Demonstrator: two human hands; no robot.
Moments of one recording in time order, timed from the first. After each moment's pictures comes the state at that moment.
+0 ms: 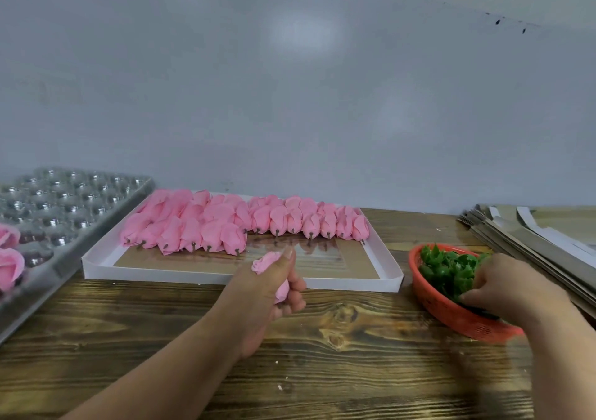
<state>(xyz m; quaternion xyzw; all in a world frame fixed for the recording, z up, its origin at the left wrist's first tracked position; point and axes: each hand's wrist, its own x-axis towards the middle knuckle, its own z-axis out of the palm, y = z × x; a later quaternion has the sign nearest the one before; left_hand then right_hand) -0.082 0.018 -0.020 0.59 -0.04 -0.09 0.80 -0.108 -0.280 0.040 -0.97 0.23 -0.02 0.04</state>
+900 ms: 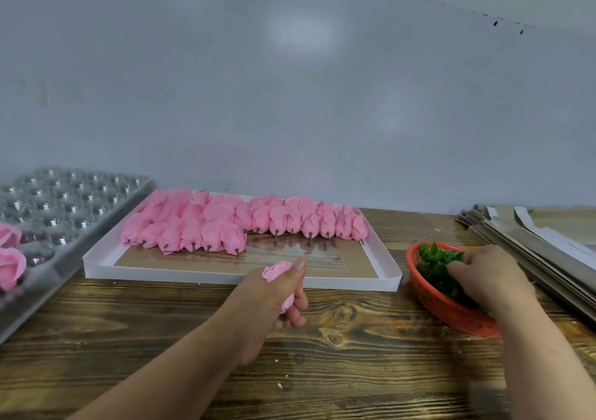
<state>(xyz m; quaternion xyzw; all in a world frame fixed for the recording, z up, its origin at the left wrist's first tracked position) -0.087 0.020 -0.026 0.66 -0.10 -0.13 0.74 -0.082 -0.280 0.023 -0.94 0.28 -0.13 0.15</state>
